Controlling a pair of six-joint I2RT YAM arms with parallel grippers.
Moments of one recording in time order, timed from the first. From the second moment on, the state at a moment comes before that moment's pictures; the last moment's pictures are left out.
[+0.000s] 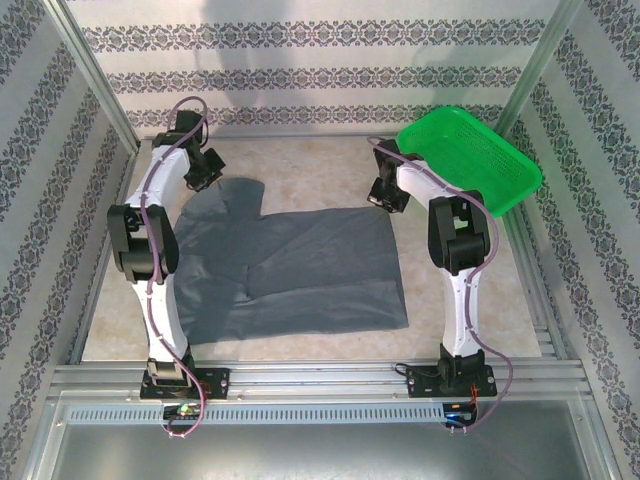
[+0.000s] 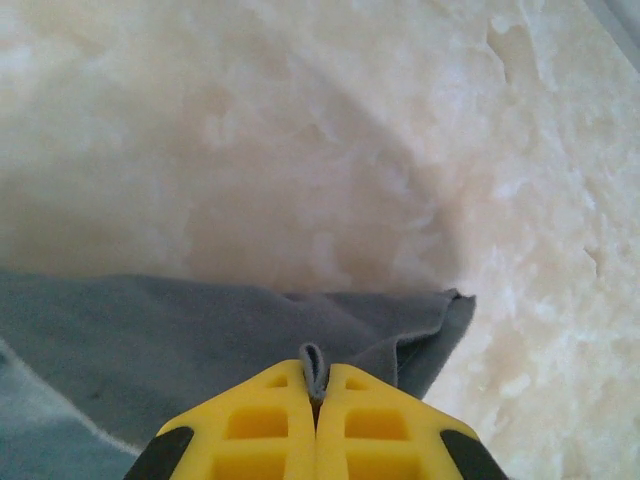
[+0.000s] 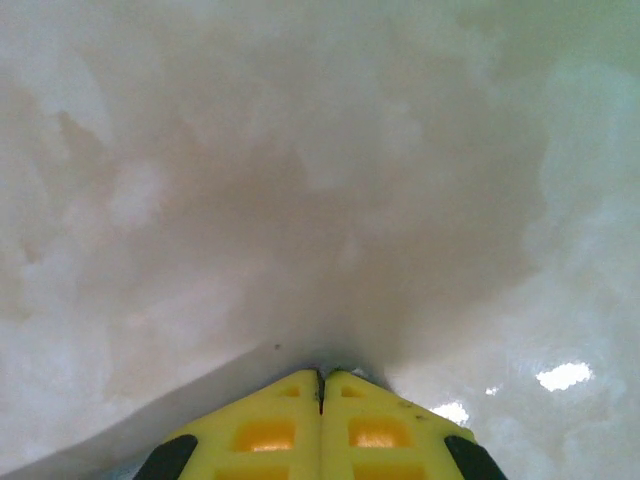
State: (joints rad) left arm 0.04 2.07 1.88 -0.91 0.11 -0.69; right arm 0.22 2.23 1.77 -0.83 0.05 0.72
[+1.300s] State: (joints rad) left arm 0.21 0.84 1.03 -1.31 -0.07 -0.86; right arm 0.28 1.60 1.05 -0.82 -0.05 0.62
